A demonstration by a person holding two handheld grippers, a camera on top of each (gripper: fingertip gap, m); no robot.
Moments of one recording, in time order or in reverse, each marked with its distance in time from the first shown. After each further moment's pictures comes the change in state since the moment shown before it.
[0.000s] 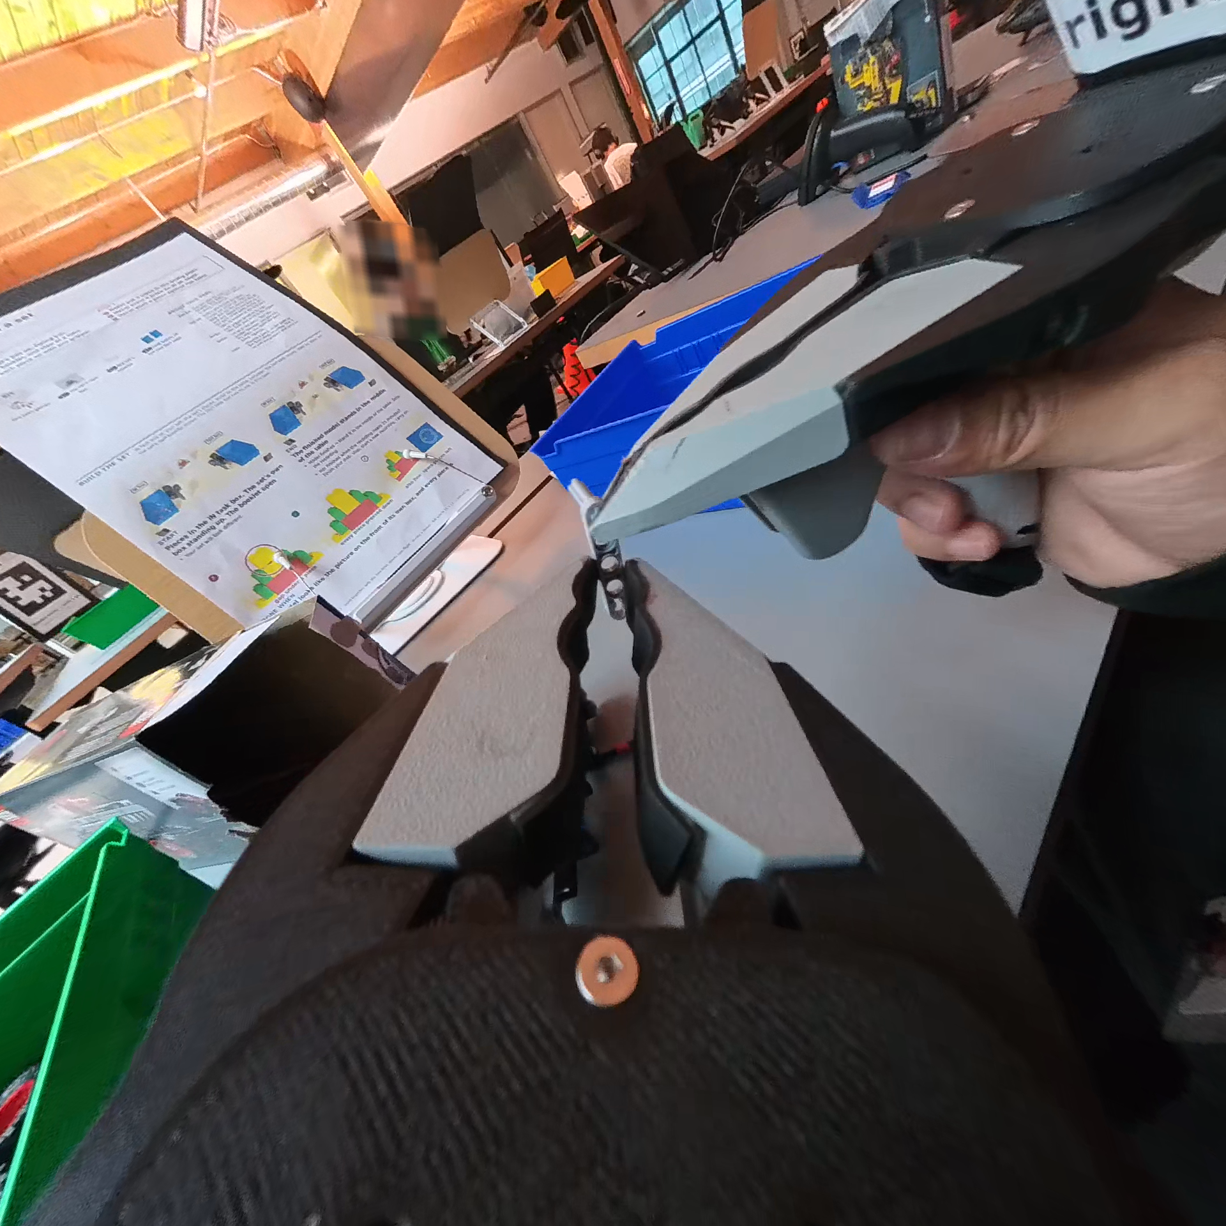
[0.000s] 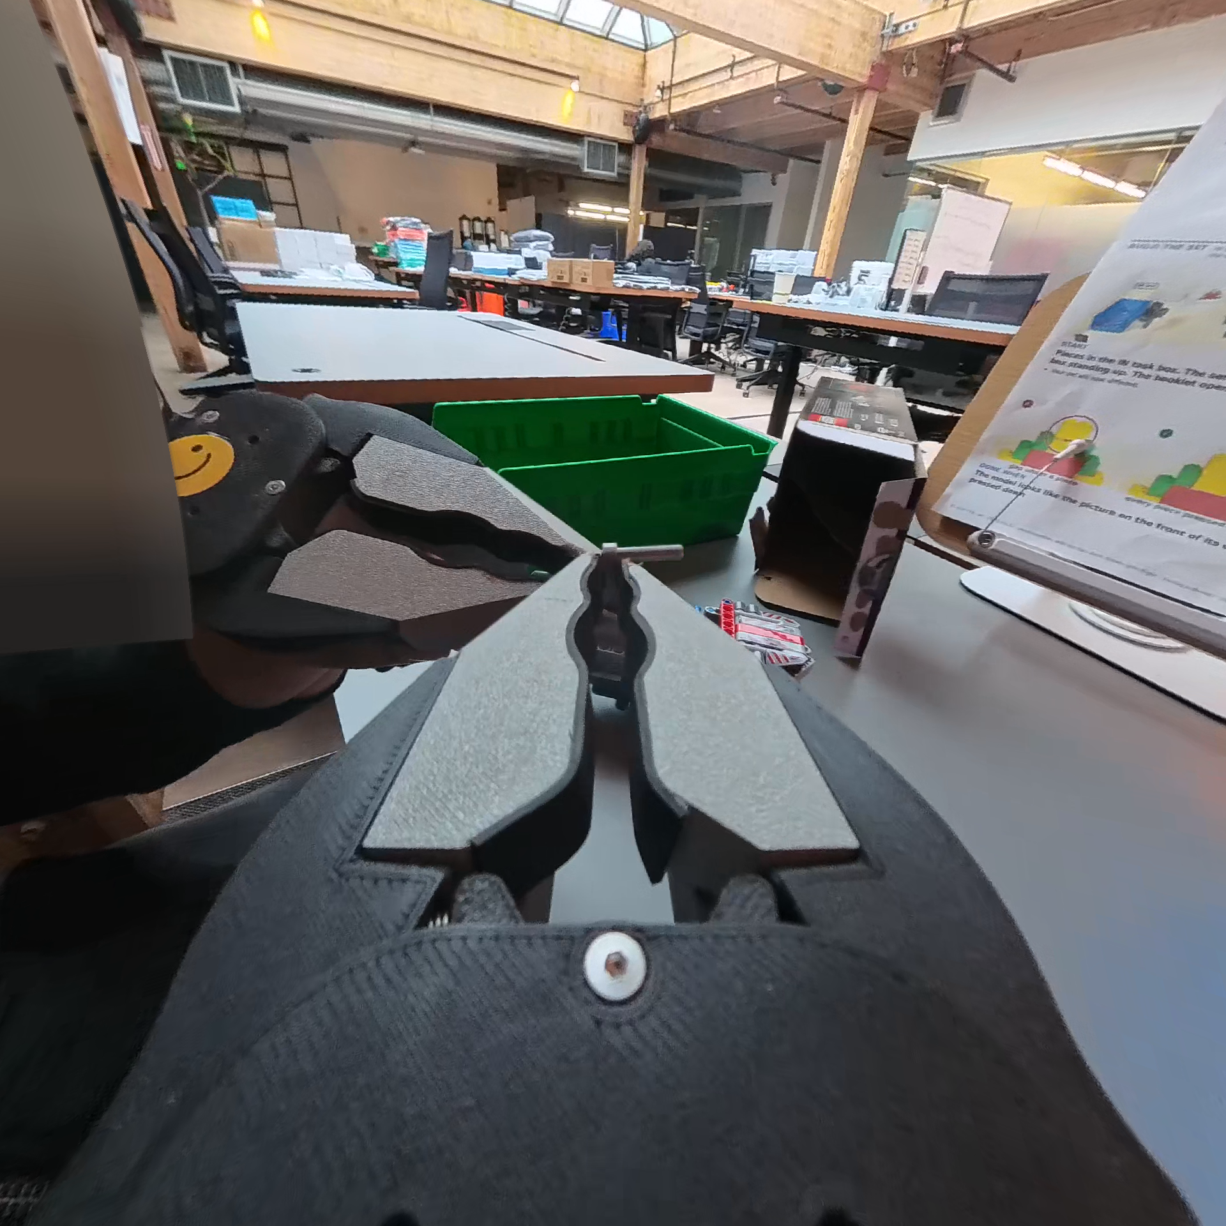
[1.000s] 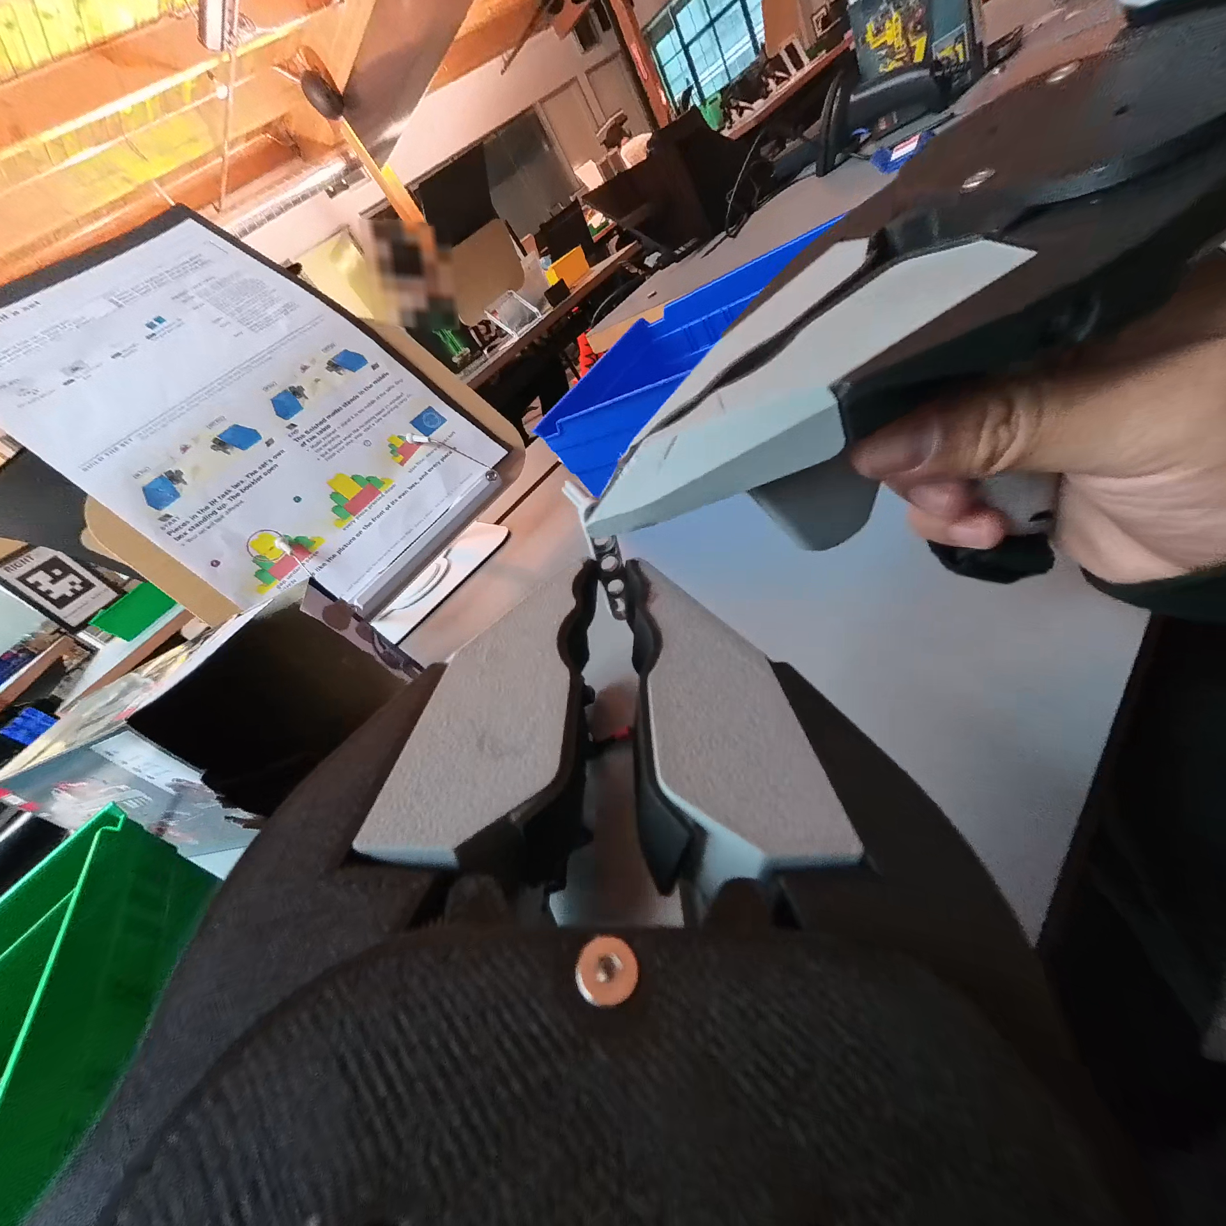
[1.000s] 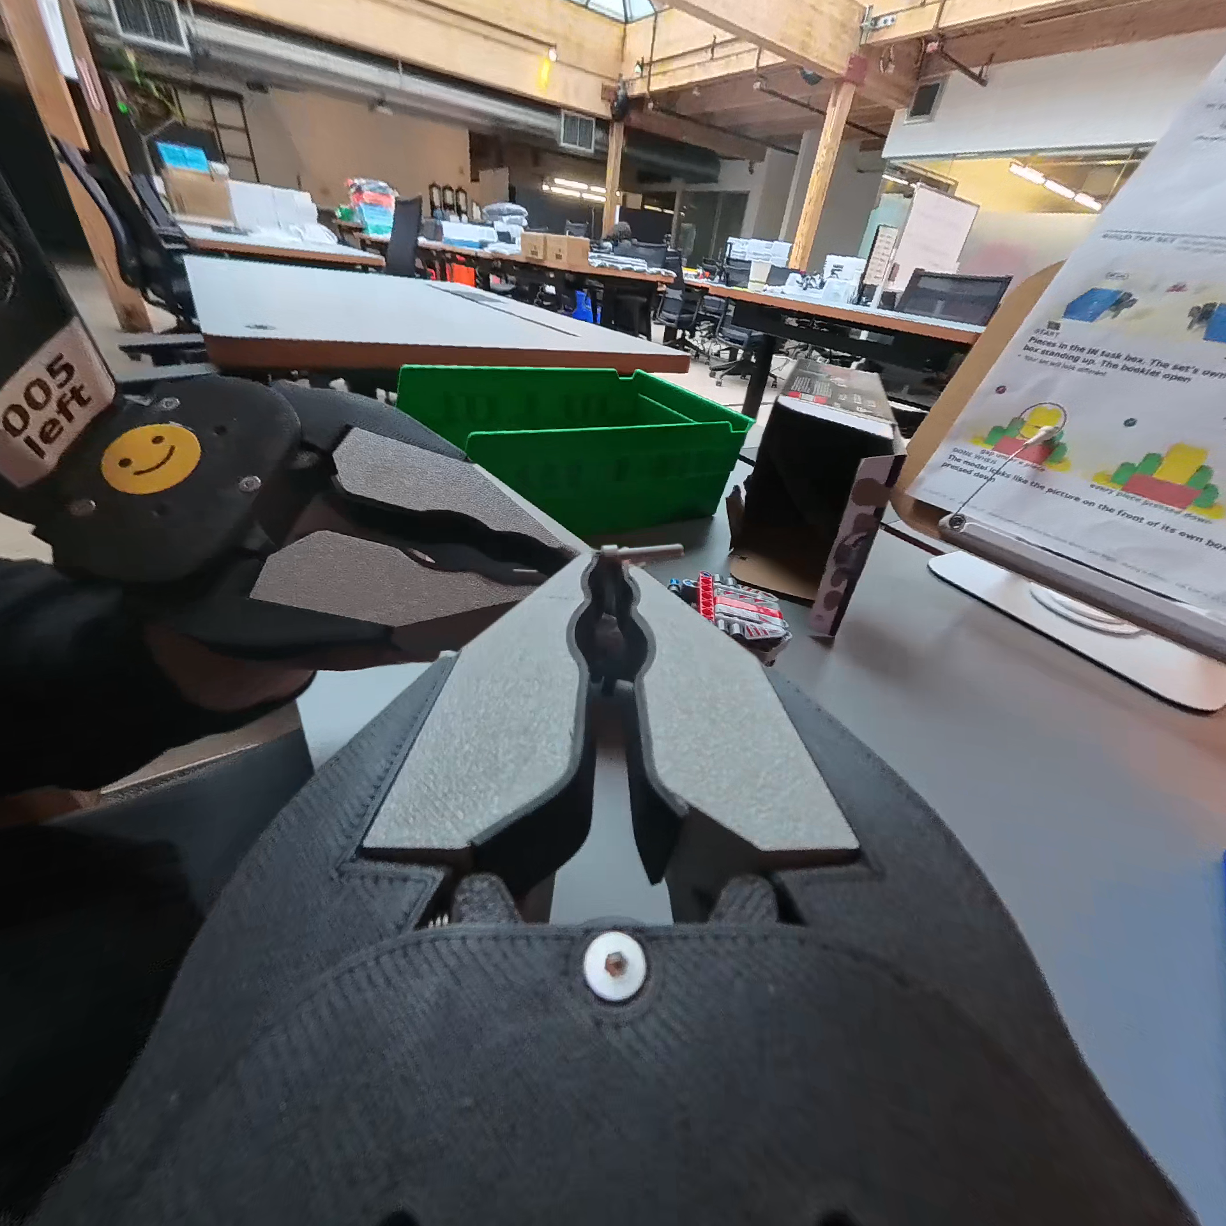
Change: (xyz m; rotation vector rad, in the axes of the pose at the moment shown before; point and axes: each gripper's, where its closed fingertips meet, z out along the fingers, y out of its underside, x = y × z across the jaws) left arm 0.006 0.016 0.006 -0.011 -0.027 0.019; right arm 0.006 0.020 0.001 -0.028 0.037 -0.054
